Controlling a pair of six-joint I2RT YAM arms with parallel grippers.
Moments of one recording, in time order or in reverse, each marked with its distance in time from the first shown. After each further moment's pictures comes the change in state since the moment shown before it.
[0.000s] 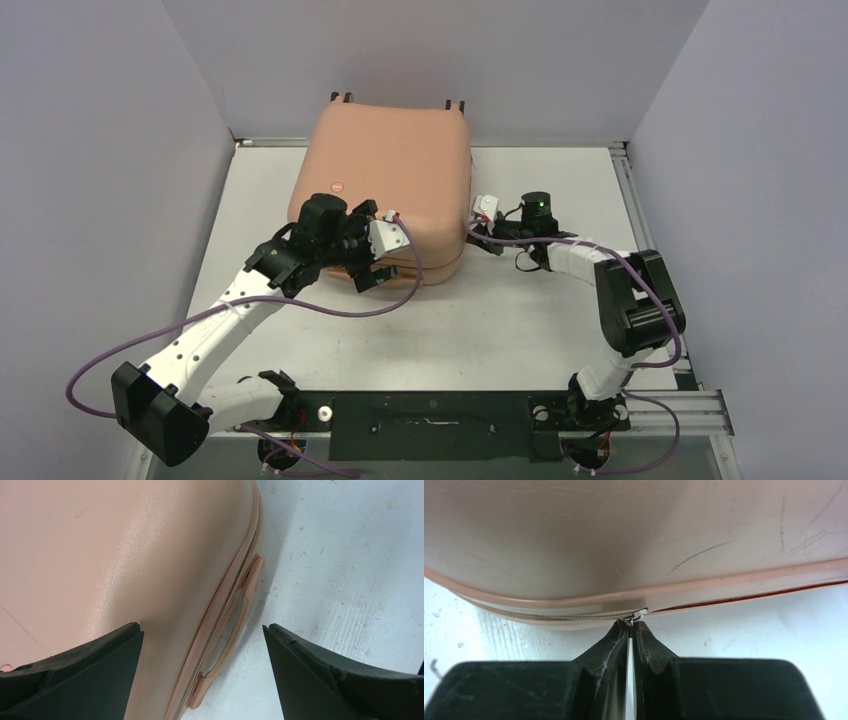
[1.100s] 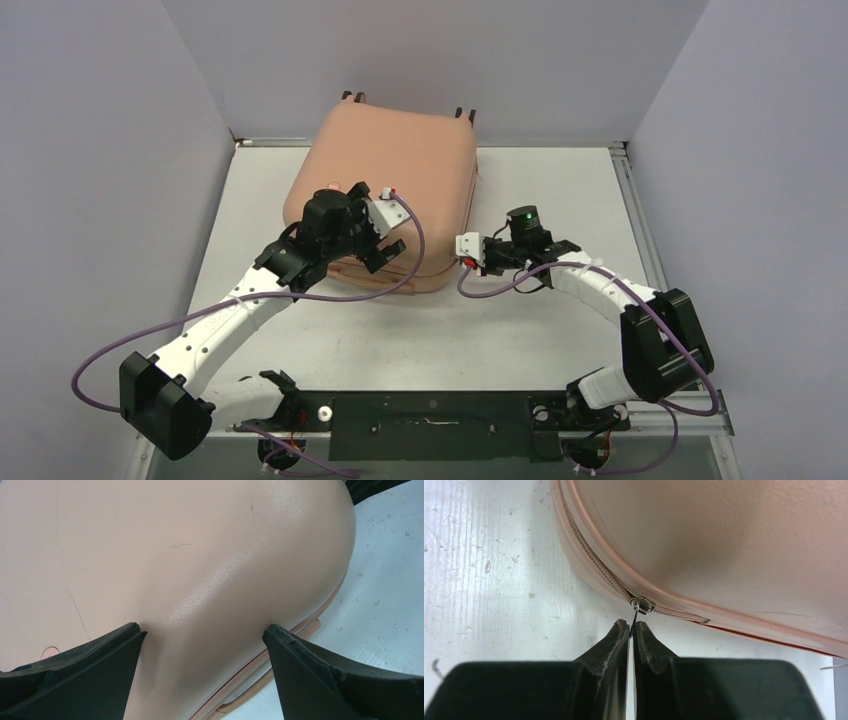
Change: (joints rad) left arm -0.006 0.035 -0.038 0.230 -0.201 -0.157; right arm 0.153 -0.253 -0.037 -0.423 0.130 -0.388
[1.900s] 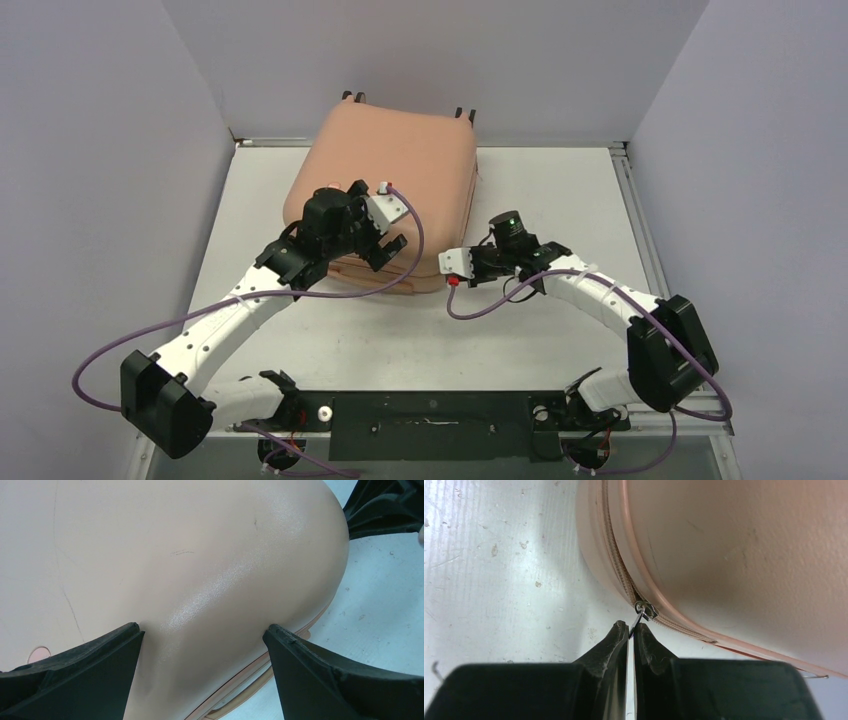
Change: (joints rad) left arm 0.002 0.016 0.000 0.025 0.001 -0.084; right arm 0.121 -0.043 0.028 -0.114 0.166 -0.123
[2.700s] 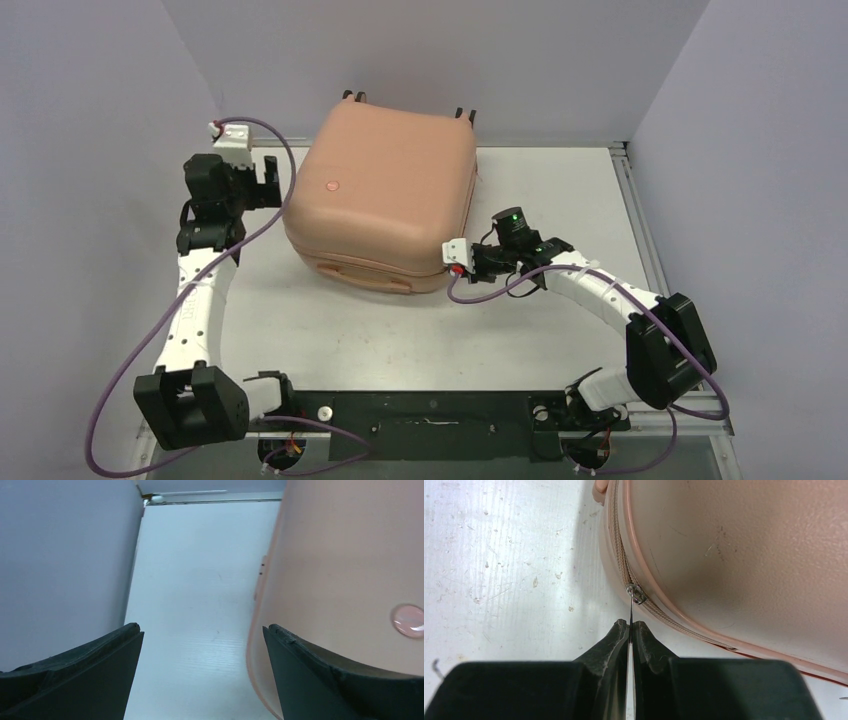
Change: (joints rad) left arm 0.674 0.007 0.109 0.027 -0.076 -0.295; right arm -0.018 0.014 0.037 -0.047 -0.128 0.134
